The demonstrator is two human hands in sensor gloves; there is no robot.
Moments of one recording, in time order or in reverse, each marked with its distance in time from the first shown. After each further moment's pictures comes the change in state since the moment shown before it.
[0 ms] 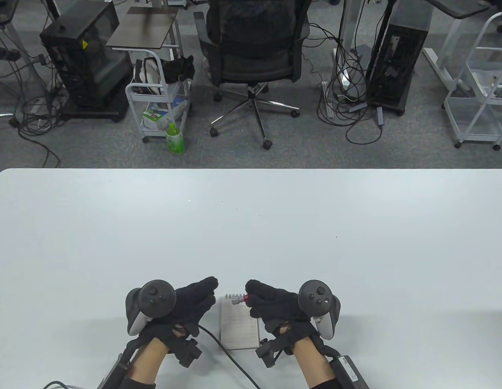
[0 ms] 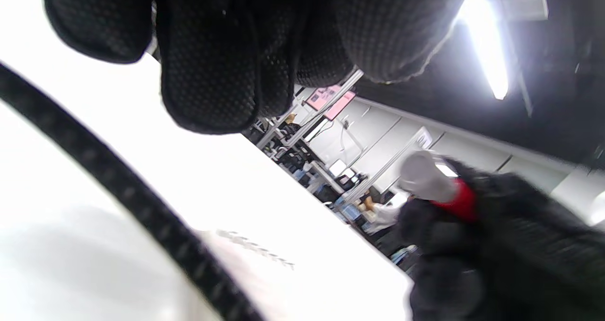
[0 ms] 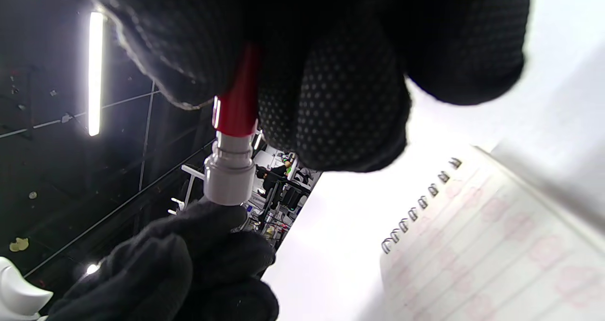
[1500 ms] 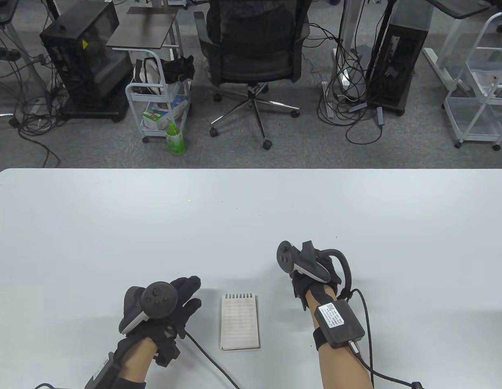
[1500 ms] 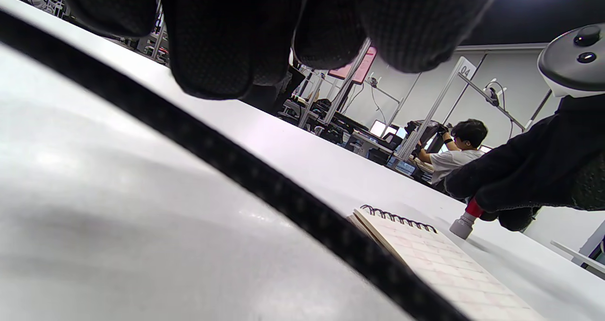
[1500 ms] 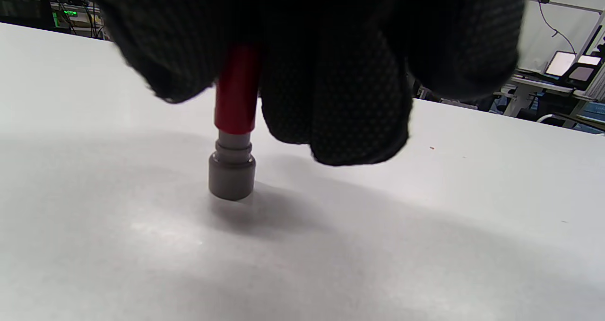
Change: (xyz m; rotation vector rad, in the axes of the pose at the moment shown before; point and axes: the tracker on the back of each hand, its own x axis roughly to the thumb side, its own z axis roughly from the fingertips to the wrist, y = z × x) left_hand -0.016 0.003 0.004 -0.070 0.068 -0.265; right_hand 0.001 -0.039 -0.084 0.159 0.215 1.291
